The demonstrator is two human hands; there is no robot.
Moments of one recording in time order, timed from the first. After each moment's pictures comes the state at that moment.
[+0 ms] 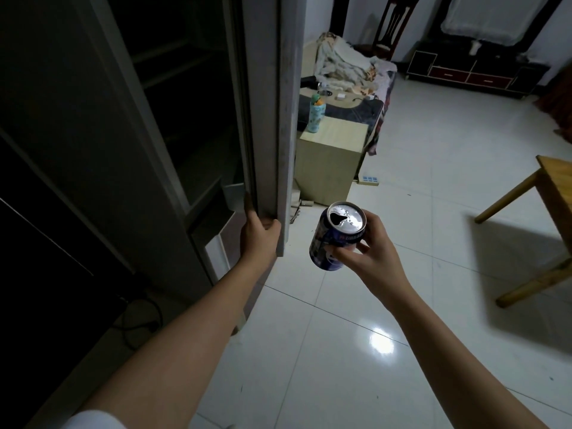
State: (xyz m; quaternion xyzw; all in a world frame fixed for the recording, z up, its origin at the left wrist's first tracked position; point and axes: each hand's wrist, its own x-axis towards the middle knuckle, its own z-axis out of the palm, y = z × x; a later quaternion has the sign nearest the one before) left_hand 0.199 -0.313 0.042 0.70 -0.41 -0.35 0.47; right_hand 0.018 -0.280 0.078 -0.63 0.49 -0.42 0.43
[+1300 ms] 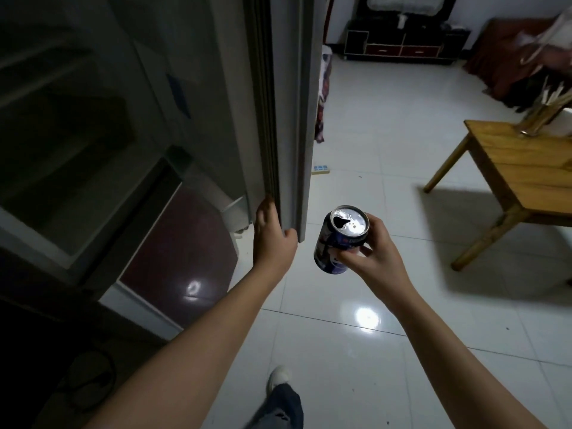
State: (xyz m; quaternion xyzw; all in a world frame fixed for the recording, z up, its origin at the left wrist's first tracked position) left_hand 0.007 -0.393 0.030 0.66 -0.59 -0.27 0.38; right_hand -0.151 -0.337 0.049 -0.55 0.56 -0.48 0.39
